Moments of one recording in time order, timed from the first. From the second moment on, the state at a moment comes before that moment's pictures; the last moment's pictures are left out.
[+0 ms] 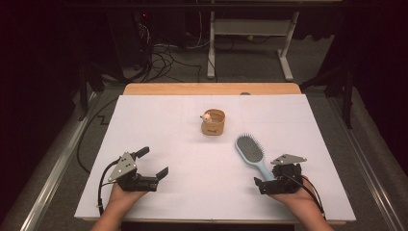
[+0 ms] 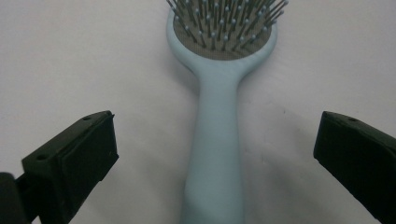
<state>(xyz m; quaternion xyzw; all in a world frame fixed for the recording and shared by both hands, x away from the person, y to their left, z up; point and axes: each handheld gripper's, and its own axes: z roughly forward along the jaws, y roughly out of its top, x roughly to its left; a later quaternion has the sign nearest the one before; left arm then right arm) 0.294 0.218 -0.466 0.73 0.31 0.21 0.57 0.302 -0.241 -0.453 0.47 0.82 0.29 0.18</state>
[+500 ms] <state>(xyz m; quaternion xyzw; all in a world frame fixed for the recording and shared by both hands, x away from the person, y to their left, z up) 0.294 0.219 -0.466 0.73 0.31 0.21 0.57 0.343 -0.220 -0.434 0.46 0.82 0.29 0.18</state>
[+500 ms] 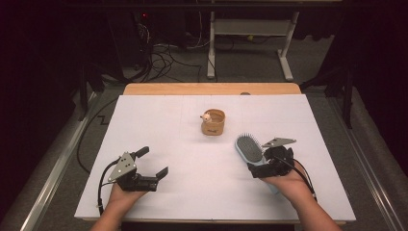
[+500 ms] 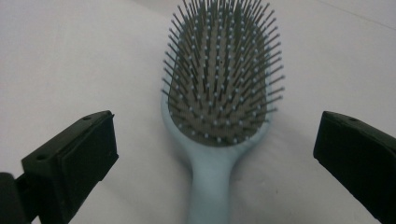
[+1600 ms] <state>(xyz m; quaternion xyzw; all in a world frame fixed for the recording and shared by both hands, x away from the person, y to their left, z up) 0.295 0.221 -0.466 0.73 0.31 0.21 0.58 0.392 -0.194 -0.455 0.48 0.83 0.23 0.15</state>
